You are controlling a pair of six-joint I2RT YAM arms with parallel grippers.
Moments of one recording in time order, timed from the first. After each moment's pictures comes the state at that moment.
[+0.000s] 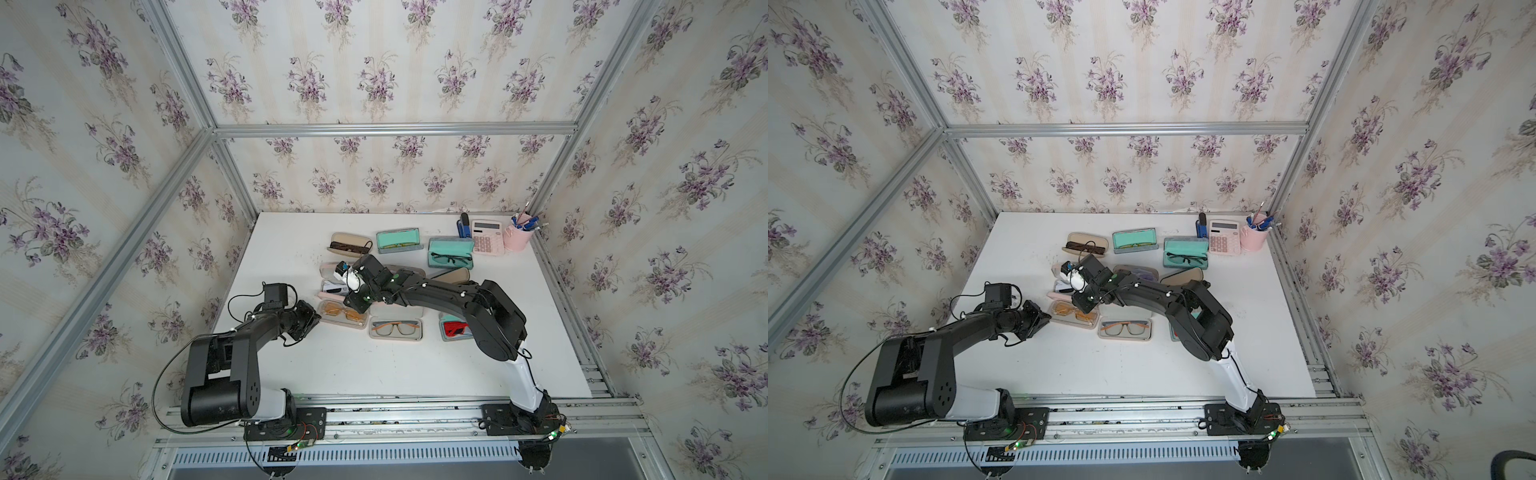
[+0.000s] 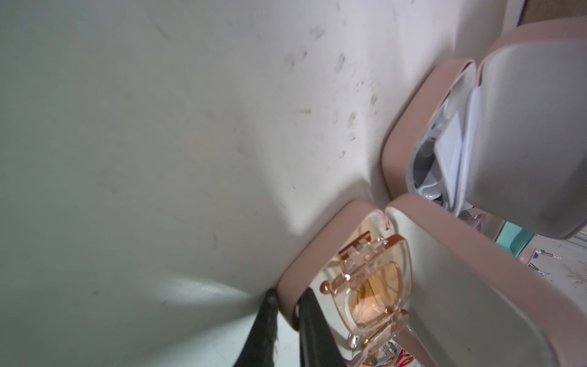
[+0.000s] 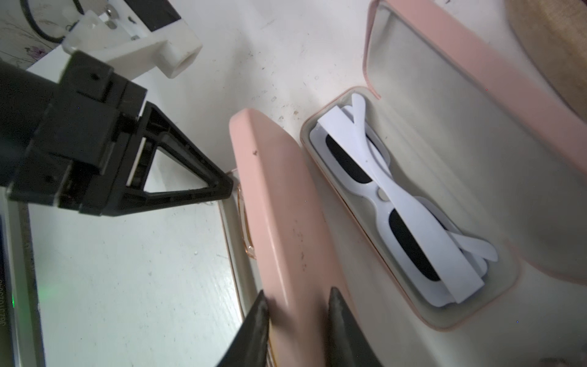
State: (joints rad) left arm 0.17 1.44 0.53 -0.23 0.46 -0.83; right arm 0.94 2.14 1.61 -0.32 -0.21 0.05
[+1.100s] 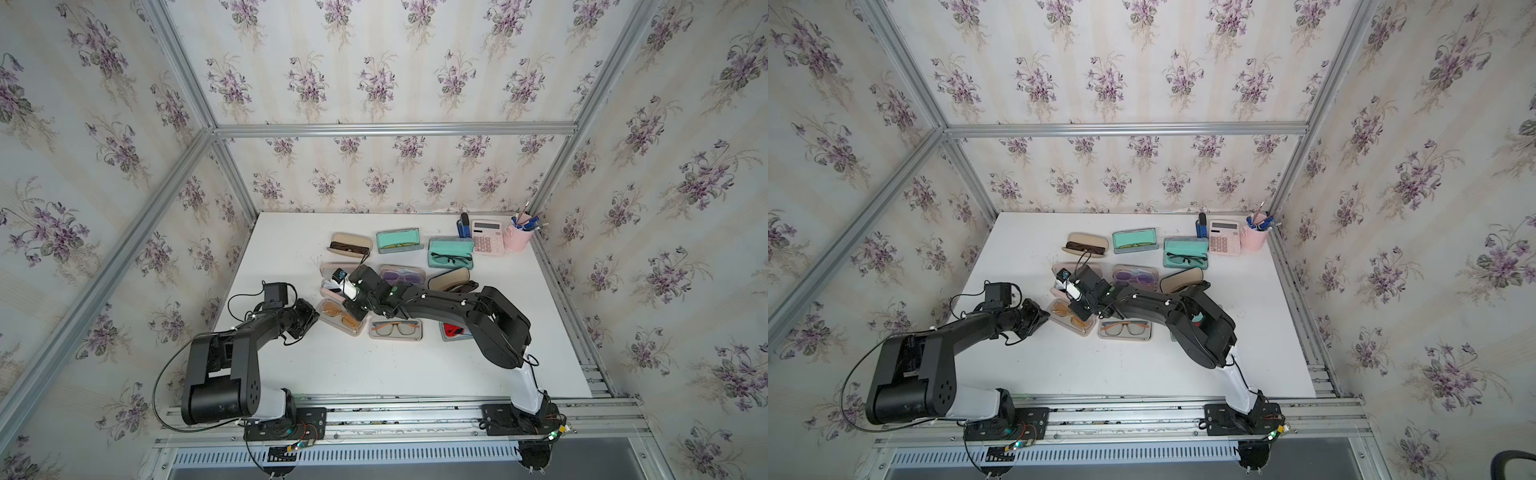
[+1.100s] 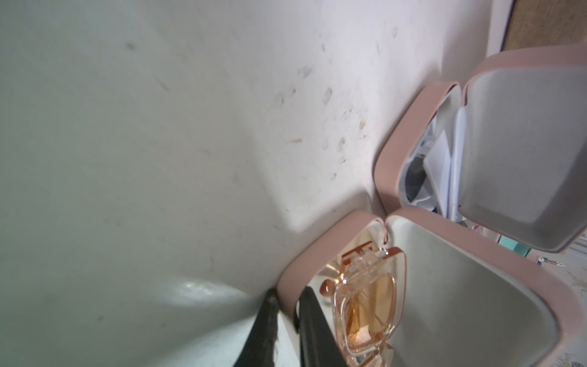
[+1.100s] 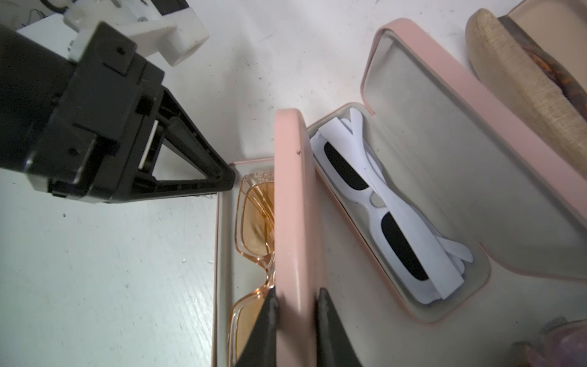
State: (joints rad) left arm 0.17 1.44 0.53 -0.20 0.43 -0.83; right arm 1.03 2.09 1.50 -0.19 -0.03 0.01
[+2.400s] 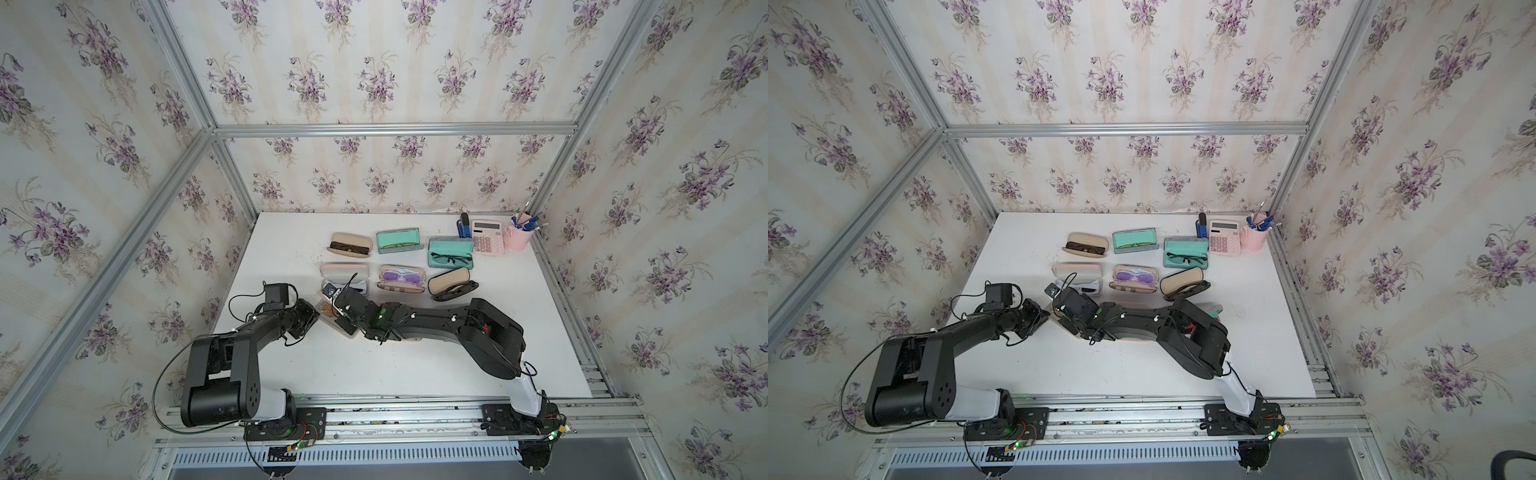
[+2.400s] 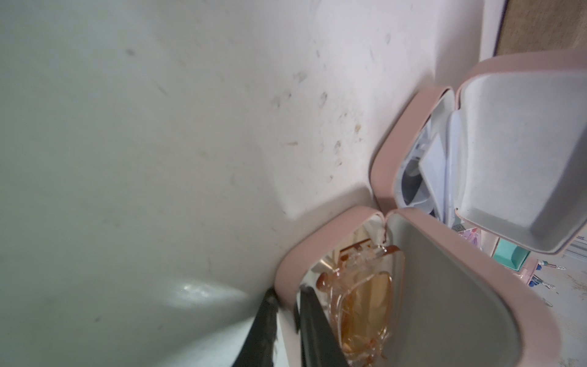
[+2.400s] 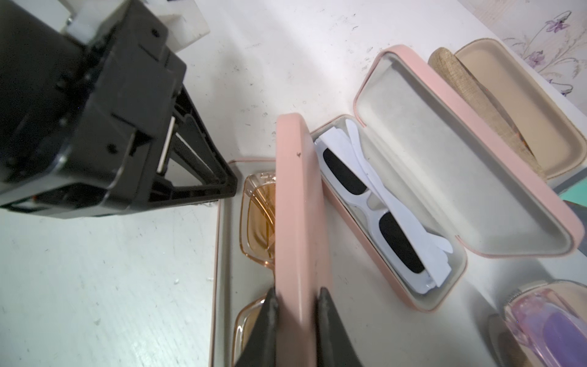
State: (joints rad) left arm 0.15 1.43 0.51 -0.17 0.41 -0.85; right arm 1.16 2.11 1.46 -0.10 0.26 0.02
